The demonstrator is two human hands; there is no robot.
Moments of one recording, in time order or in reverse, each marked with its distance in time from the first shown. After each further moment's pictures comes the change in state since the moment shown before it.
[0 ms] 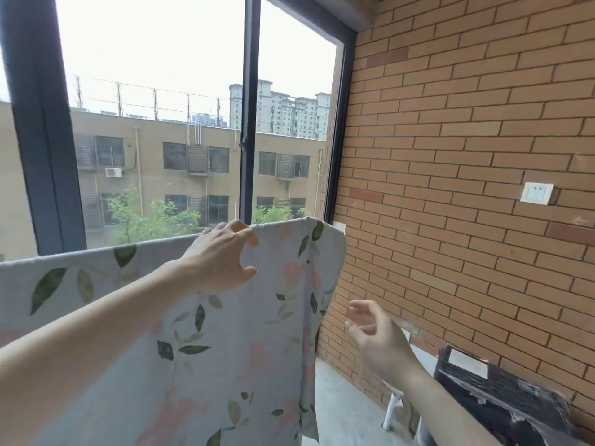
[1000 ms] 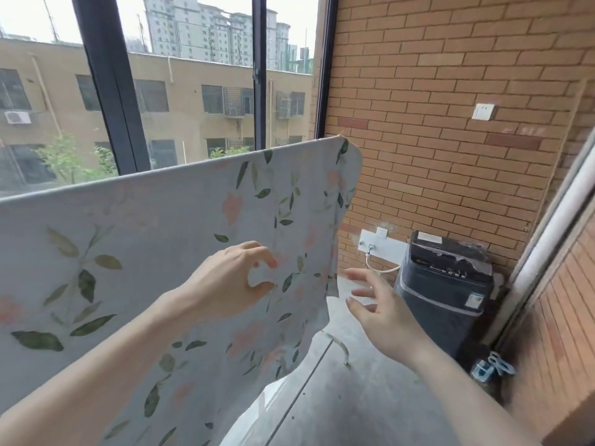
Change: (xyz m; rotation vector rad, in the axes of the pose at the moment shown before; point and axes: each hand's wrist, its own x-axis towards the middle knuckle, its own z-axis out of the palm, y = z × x) left_hand -0.418 -0.188 -0.071 -0.343 -0.148 0.241; right_hand -0.384 -0.218 0.242 -0.067 0.043 0.073
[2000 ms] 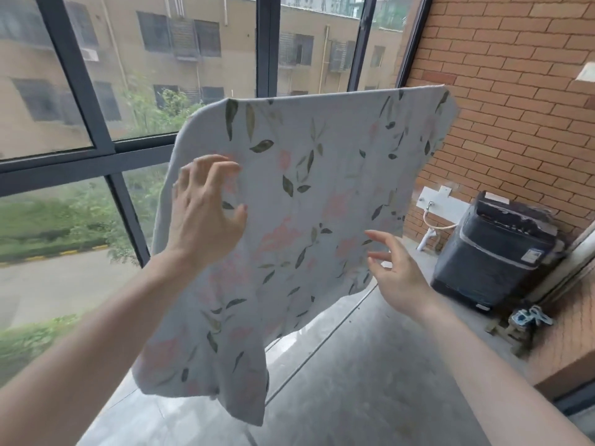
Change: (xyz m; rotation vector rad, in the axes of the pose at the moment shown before) left_hand -0.426 -0.138 -0.156 -0.010 0.594 -0.247; right_hand -0.256 -0.191 0.241 -0.047 -0.092 0.005
